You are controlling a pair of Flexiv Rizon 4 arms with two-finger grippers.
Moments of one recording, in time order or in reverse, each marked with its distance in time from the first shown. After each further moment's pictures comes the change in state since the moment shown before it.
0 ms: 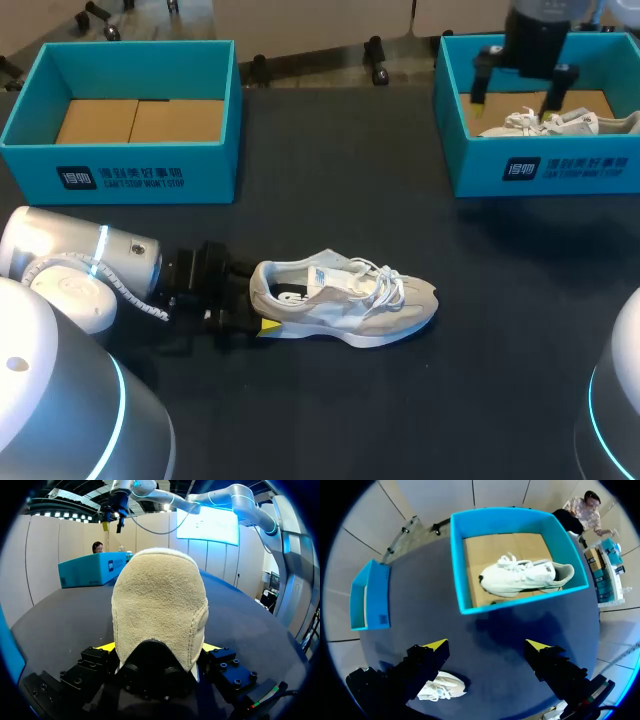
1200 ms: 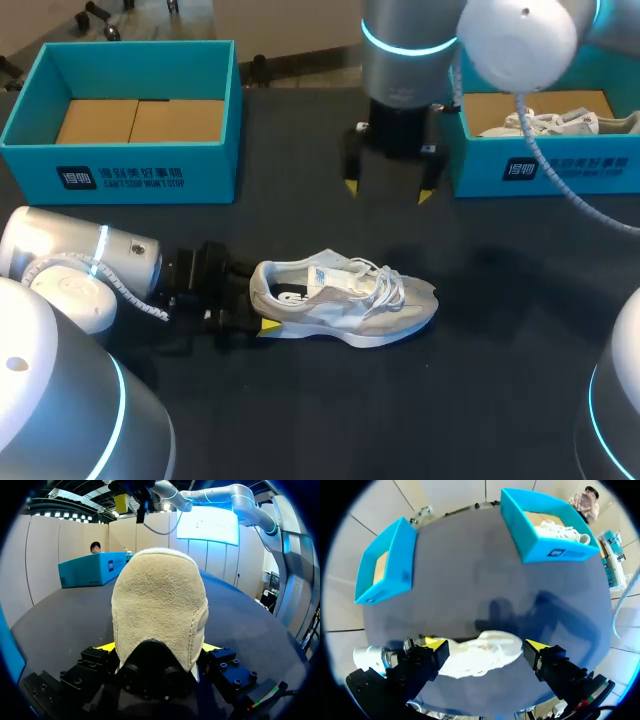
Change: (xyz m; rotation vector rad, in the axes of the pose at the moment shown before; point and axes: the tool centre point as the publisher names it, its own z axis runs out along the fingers) left arm 0.000 0.000 0.000 0.000 0.000 0.000; right arm 0.160 -0.169 0.002 0.048 0.026 0.011
